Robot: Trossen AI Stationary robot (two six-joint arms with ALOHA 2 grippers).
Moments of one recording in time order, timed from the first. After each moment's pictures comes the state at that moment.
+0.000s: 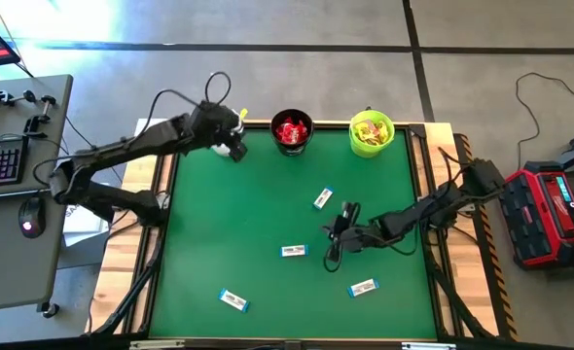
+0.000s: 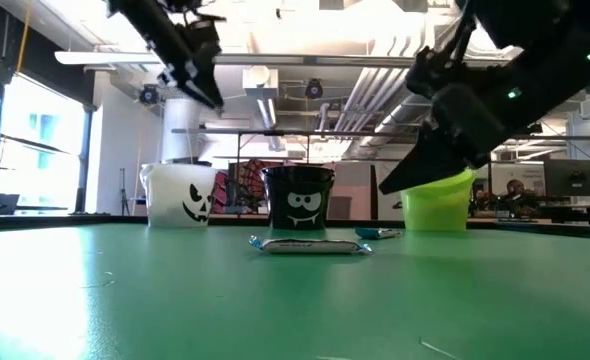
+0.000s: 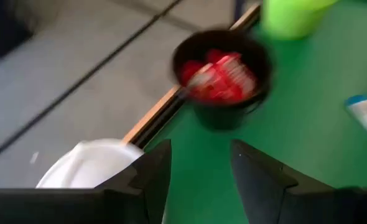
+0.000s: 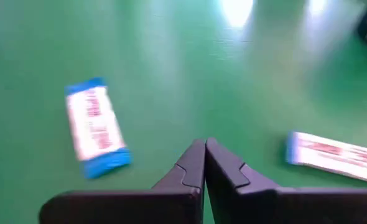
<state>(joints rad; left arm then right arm) 0.50 1.22 1.04 -0.49 -0.27 0.01 0.35 1.60 0.60 0.28 0.57 0.42</state>
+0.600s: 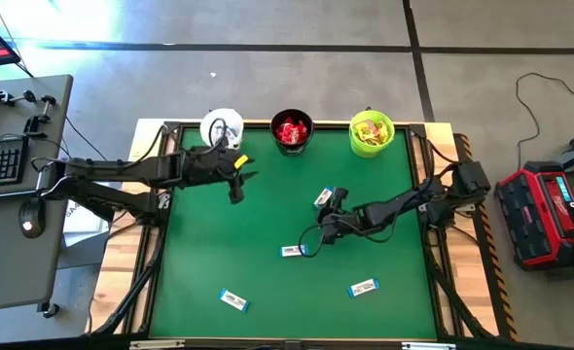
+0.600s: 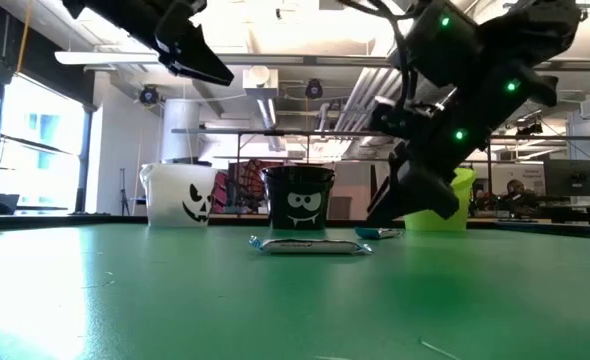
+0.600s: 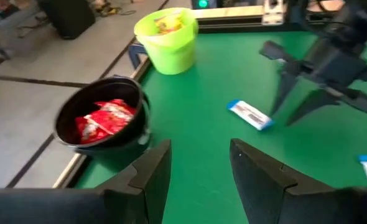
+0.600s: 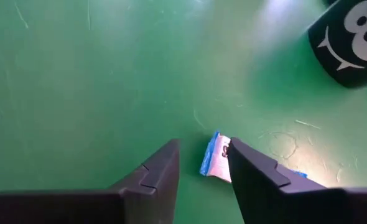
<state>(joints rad) 0.13 1.06 0.76 -0.16 -0.27 0.11 0.20 1.72 0.74 0.04 0.59 0.09</state>
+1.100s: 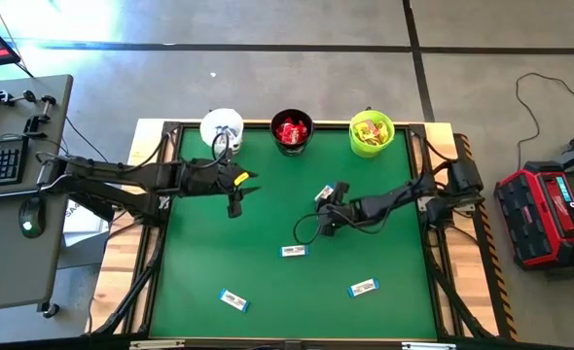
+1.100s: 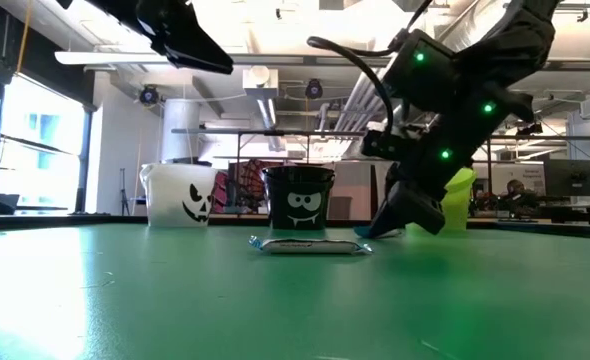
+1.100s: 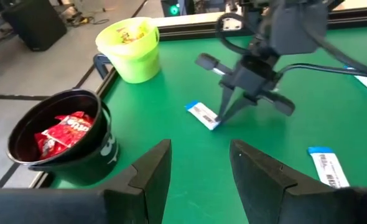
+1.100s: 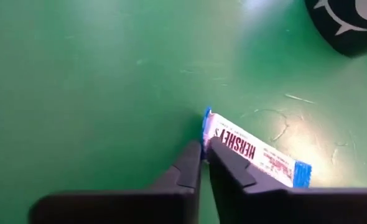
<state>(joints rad) 0.00 1.07 0.76 -0.16 -0.28 0.09 0.10 1.76 0.74 0.01 0.56 0.11</state>
